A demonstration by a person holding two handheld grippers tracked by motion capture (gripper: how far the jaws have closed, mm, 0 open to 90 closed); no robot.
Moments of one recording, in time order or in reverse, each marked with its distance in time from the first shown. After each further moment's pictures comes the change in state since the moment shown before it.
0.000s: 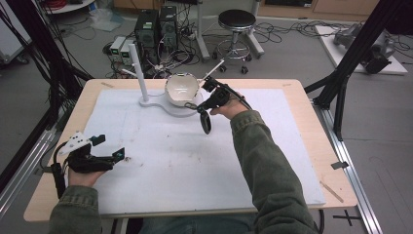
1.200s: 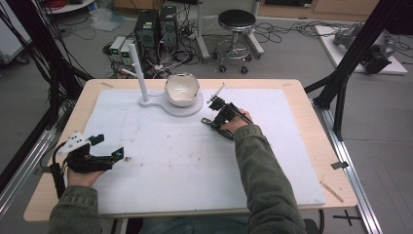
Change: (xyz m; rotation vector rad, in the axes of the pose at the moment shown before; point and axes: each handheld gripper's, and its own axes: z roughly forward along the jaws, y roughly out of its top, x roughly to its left) left arm 0.000 0.000 -0.002 -0.002 0.025 0.010; right arm -0.042 -0.064 0.062 0.180 -0.154 0.095
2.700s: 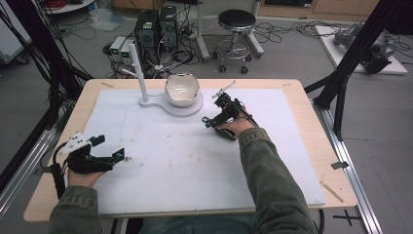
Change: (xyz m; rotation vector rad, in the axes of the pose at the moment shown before) left arm -0.001 0.000 0.000 0.010 -0.009 -0.008; right arm 0.007 -0.009 -0.026 -0.208 -0.051 0.014
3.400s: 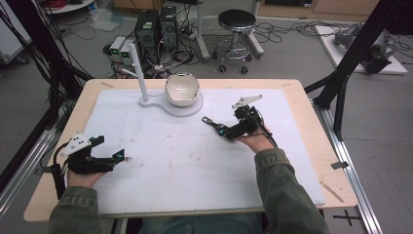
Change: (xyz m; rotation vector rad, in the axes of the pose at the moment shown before) left arm -0.003 -0.001 0.000 0.017 0.019 0.030; right arm 0.018 -0.057 -0.055 -0.236 -0.036 0.007
